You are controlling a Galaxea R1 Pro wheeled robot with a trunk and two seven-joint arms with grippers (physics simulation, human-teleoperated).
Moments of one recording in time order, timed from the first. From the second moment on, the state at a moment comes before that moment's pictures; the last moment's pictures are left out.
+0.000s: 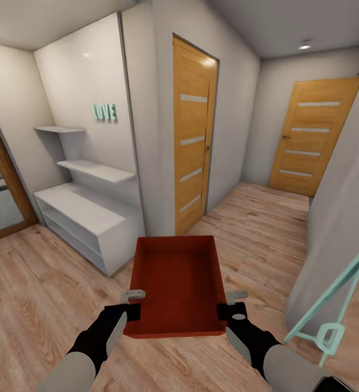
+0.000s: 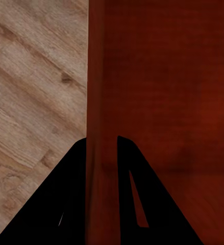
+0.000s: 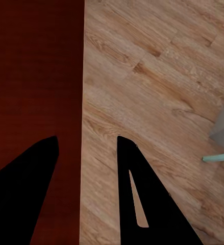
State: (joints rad) left arm -0.59 -0.09 -0.02 -0.62 0.09 0.47 0.13; right arm -0.69 0.03 0.63 -0.34 -0.49 0.04 -0.33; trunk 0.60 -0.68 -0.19
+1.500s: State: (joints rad) left arm -0.59 -0.09 -0.02 -0.62 0.09 0.47 0.13; right arm -0.69 0.03 0.63 -0.34 -0.49 0.04 -0.33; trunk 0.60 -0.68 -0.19
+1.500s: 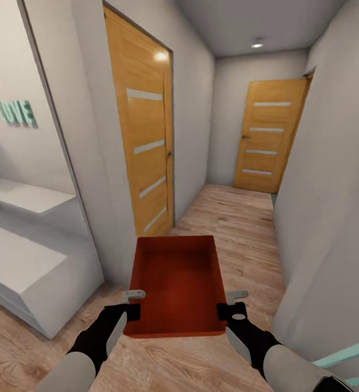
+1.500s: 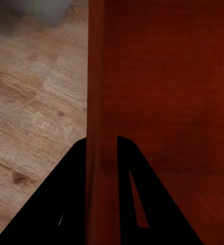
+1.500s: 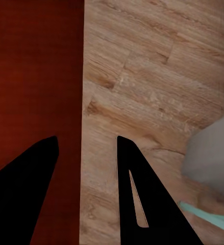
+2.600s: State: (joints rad) left arm -0.59 -0.09 -0.02 -0.62 0.09 0.47 0.13; right arm -0.69 0.03 0.63 -0.34 -0.49 0.04 -0.33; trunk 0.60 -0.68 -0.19
